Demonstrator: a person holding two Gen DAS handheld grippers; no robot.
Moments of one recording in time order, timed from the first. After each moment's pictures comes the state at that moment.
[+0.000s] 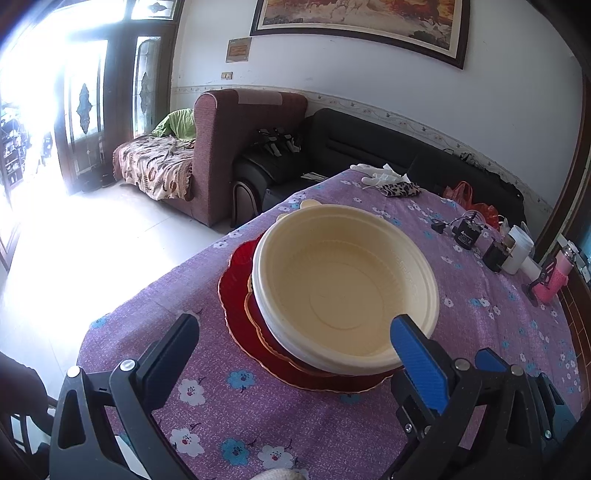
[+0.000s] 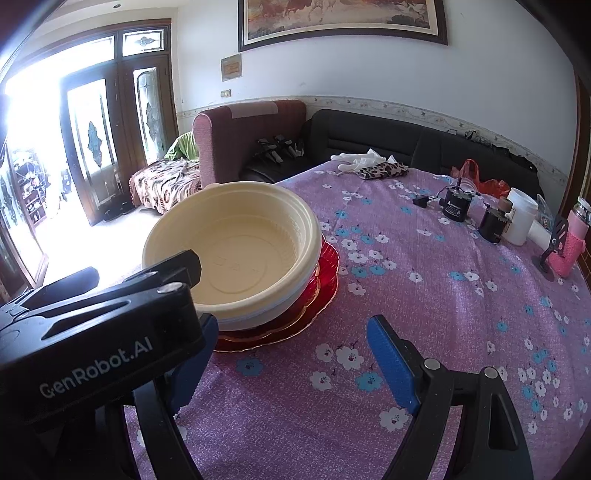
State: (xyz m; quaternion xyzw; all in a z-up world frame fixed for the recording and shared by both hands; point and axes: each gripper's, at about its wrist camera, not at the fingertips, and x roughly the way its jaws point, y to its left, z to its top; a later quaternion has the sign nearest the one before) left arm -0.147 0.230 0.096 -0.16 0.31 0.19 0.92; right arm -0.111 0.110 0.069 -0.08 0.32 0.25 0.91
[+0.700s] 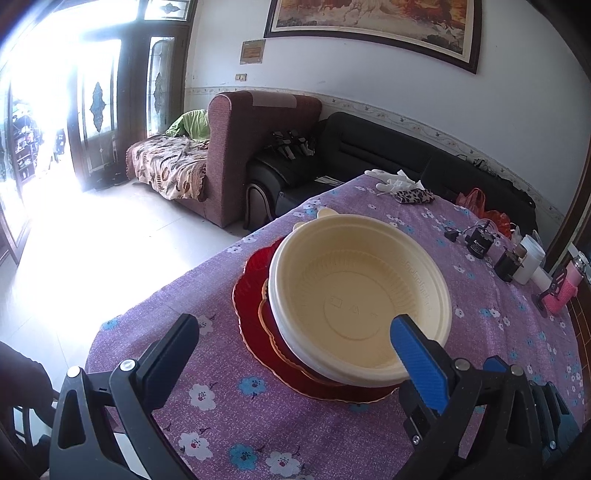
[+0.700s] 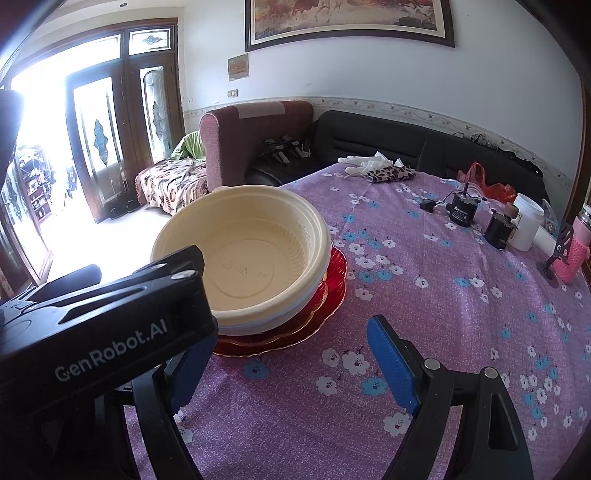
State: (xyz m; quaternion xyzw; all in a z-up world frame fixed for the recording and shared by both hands) left arm -0.148 0.237 0.096 -0.16 0.30 0.22 0.91; right arm -0.111 0.113 0.075 -0.08 0.32 0.26 0.91
